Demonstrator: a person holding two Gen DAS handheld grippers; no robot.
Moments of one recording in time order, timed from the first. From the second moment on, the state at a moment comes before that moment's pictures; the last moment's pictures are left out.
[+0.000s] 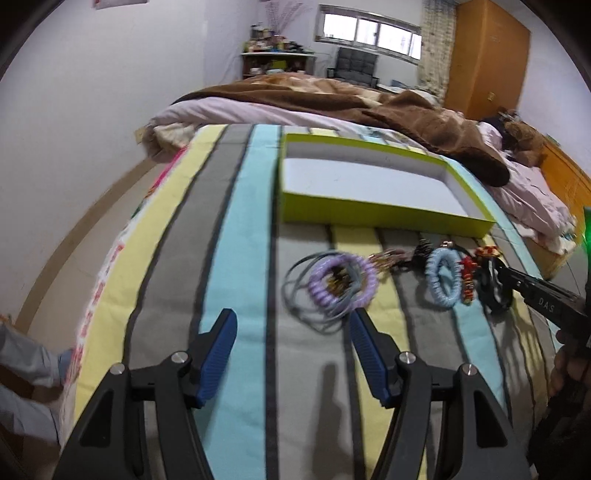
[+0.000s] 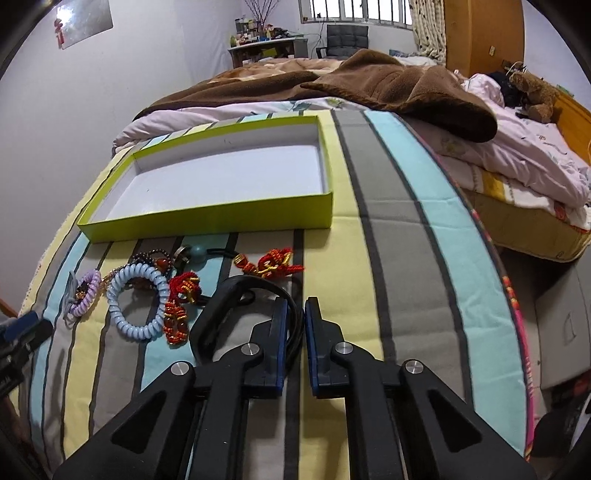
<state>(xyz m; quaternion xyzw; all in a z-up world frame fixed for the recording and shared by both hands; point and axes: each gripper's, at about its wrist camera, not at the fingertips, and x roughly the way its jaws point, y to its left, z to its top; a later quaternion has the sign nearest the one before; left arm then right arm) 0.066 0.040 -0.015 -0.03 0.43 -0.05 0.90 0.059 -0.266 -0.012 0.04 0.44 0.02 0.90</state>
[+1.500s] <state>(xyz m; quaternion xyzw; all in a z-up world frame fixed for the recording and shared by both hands) 0.103 0.024 0.012 0.00 0.40 -0.09 0.91 0.049 -0.291 0.026 0.06 0.40 0.05 0.91</state>
